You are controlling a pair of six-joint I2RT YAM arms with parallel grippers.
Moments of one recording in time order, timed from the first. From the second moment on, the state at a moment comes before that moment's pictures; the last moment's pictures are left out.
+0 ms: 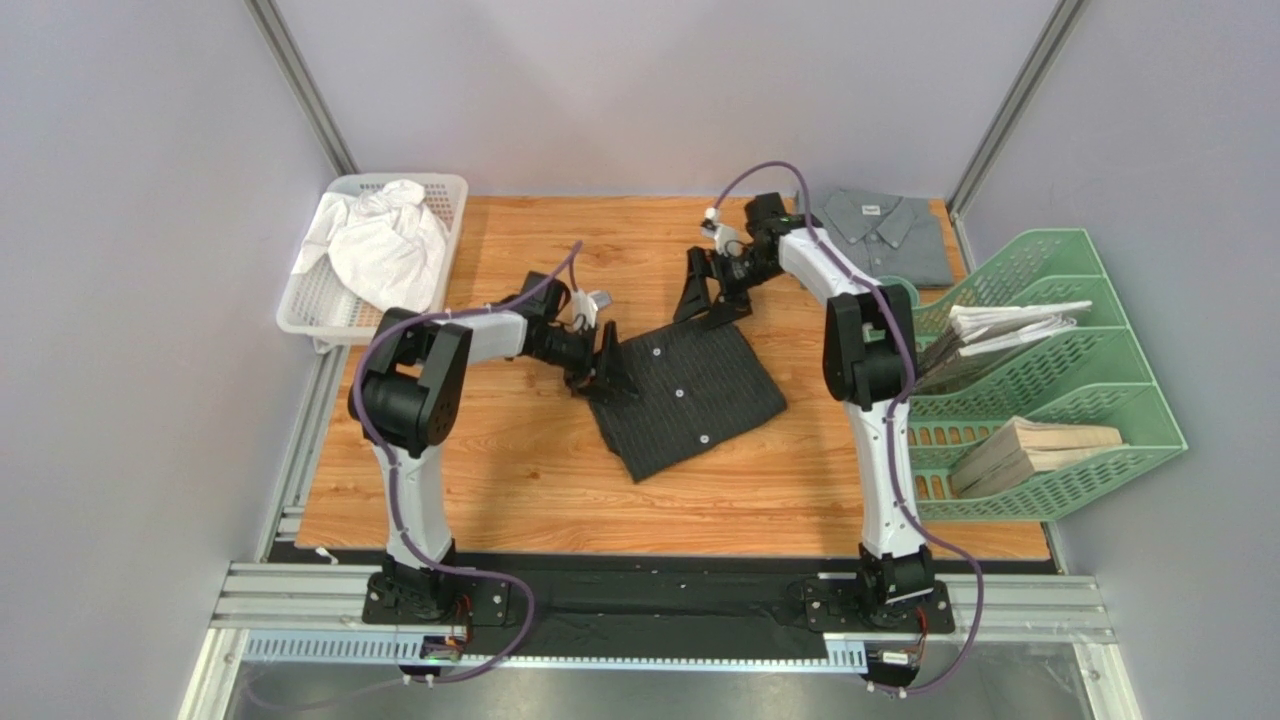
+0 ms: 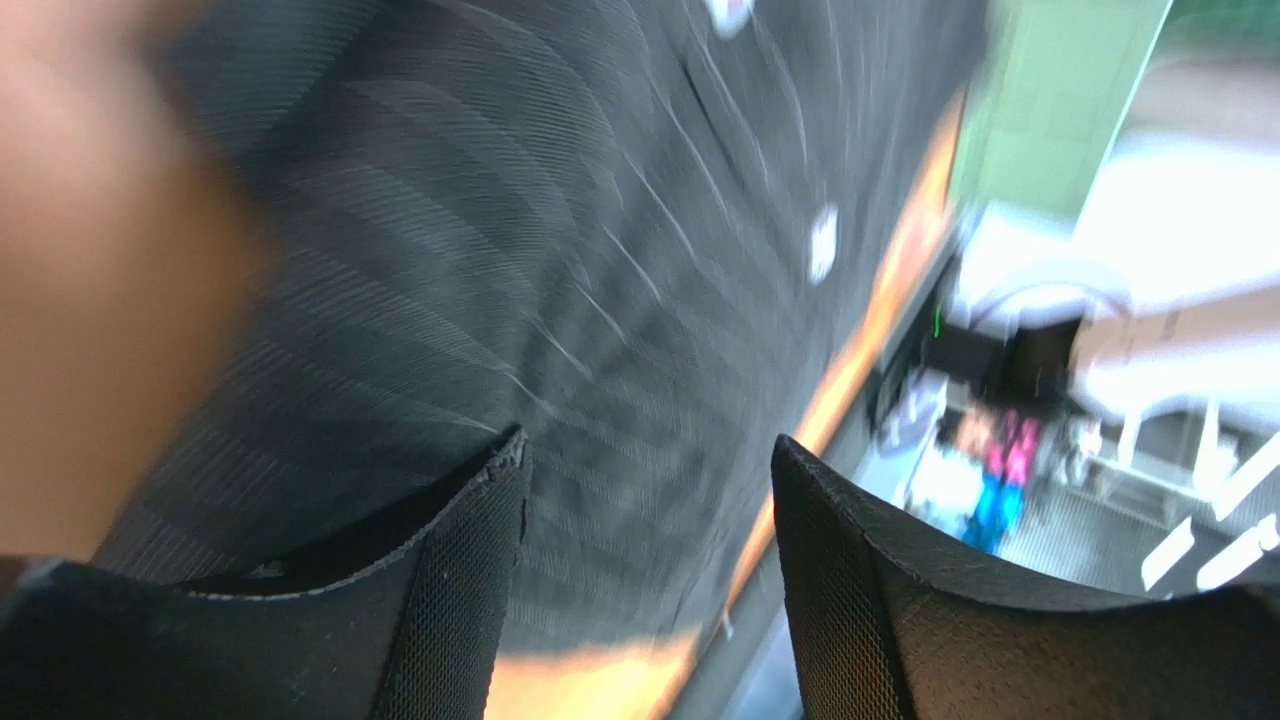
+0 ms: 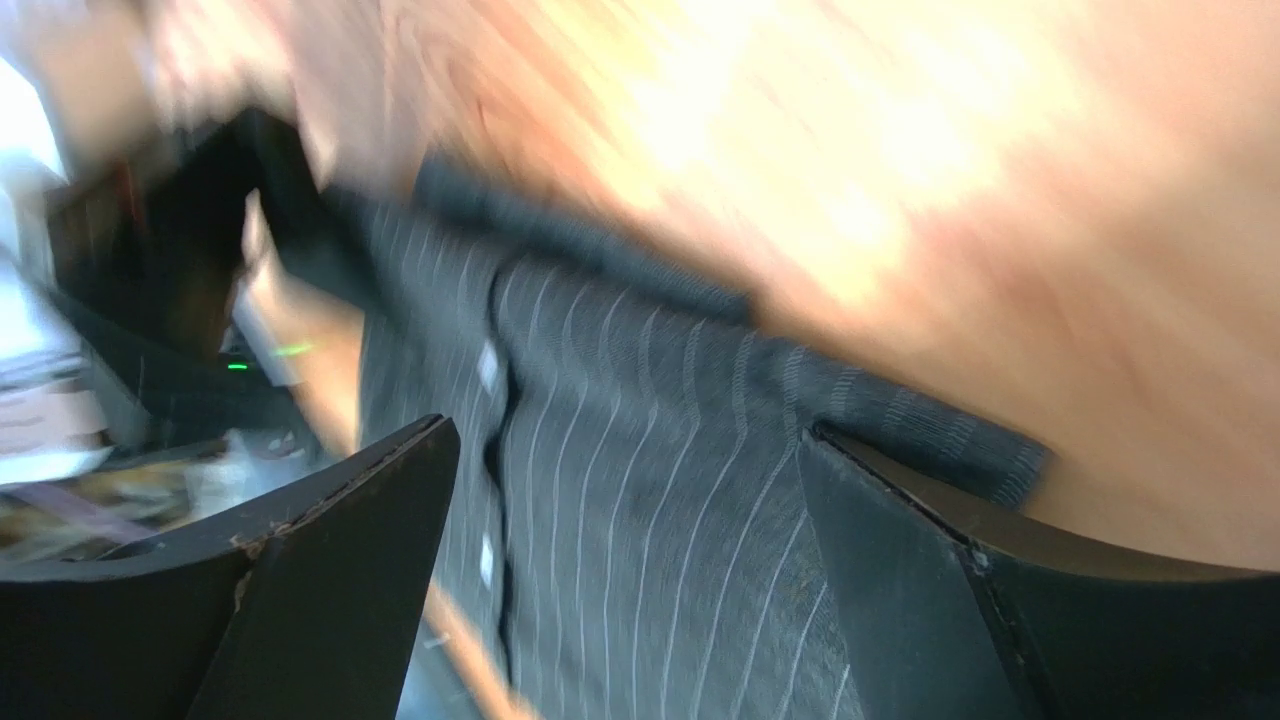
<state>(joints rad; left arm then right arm) -0.32 2.03 1.20 -0.28 0.90 -0.36 0.22 2.44 2.06 -0.88 -0.83 0.03</state>
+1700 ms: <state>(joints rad) -0.42 2.24 1.49 -0.35 0.95 -0.28 0.40 2.08 1.55 -0.98 -0.41 -0.38</state>
